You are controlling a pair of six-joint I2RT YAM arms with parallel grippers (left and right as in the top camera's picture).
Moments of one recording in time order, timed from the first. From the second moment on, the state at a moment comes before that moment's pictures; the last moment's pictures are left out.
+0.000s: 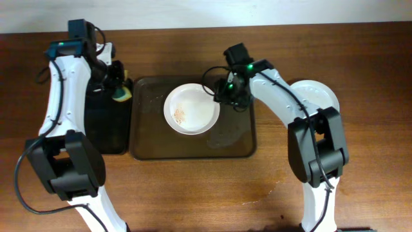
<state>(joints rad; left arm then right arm) 0.10 2.05 1.92 -1.19 0.17 -0.04 0.36 2.17 1.70 -0.79 -0.25 0.52</state>
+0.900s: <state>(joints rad) -0.14 2.08 1.42 -0.66 0.37 -0.07 0.46 2.27 1.70 -0.72 -0.34 0.62</state>
